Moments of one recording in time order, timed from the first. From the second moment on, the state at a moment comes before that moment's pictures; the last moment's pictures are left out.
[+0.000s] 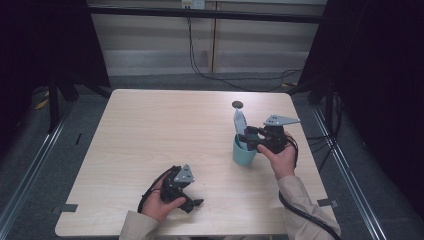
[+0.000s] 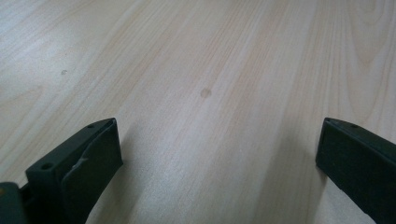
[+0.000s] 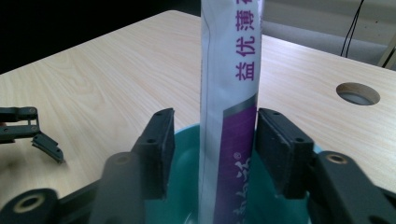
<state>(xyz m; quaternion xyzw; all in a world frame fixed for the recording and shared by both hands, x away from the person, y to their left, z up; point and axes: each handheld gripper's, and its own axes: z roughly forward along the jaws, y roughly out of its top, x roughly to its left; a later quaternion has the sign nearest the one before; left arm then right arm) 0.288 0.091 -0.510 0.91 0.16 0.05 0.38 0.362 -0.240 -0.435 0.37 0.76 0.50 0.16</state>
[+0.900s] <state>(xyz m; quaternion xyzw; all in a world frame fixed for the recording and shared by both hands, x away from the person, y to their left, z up) 0.288 0.091 -0.510 0.91 0.16 0.05 0.38 0.339 -0.244 -0.418 0.36 0.78 0.48 0.15</state>
